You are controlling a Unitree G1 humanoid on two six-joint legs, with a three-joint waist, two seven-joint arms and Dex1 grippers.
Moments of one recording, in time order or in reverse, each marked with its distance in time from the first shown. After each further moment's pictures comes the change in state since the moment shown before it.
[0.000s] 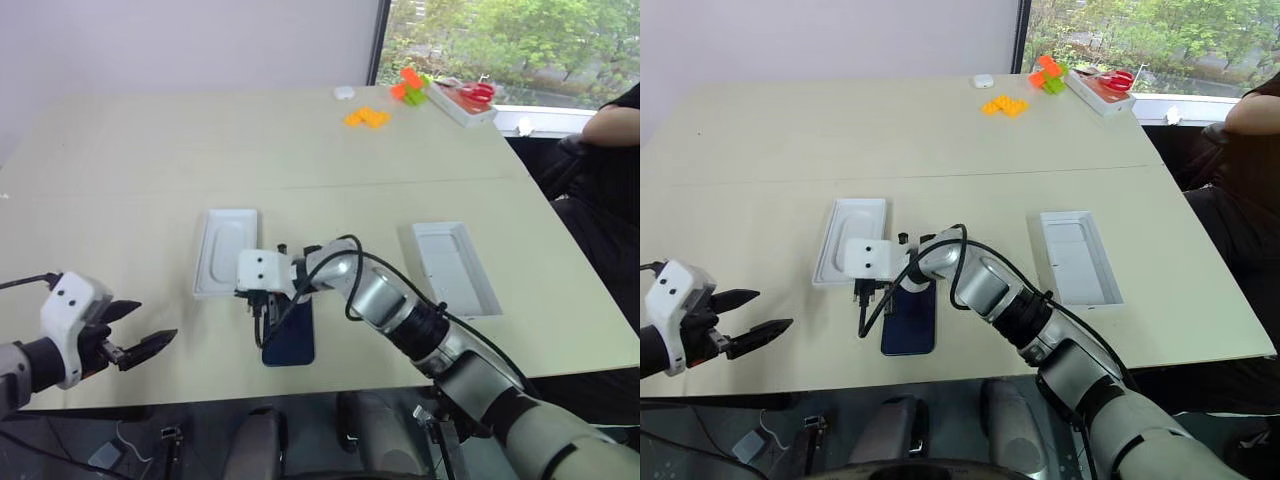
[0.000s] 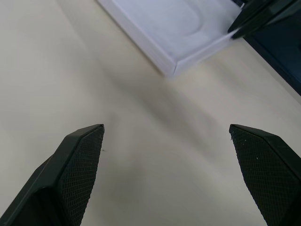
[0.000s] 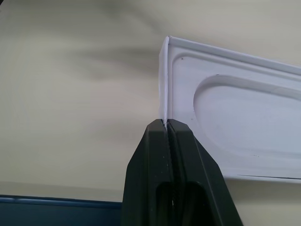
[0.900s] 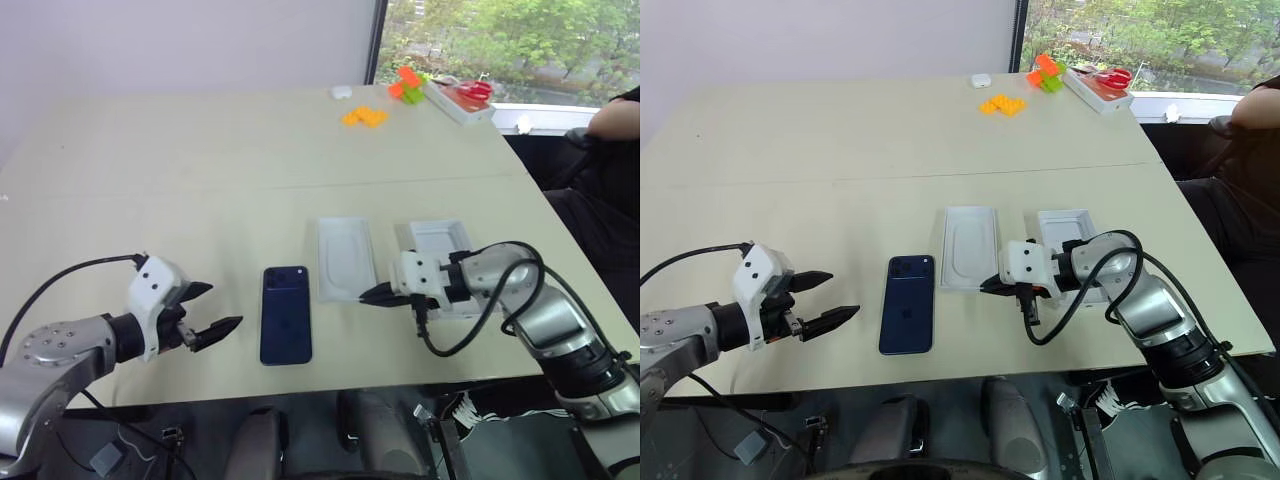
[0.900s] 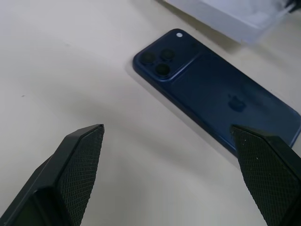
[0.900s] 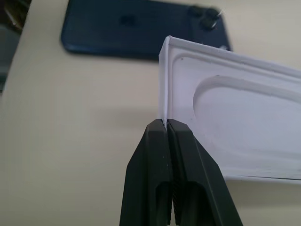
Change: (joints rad) left arm -0.232 -0.043 -0.341 -0.065 -0.030 -0.009 0.122; right arm 0.392 -0.636 -0.361 -0.341 0.210 -0.180 0.340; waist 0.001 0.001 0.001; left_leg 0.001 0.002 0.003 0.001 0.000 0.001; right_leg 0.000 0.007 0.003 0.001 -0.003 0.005
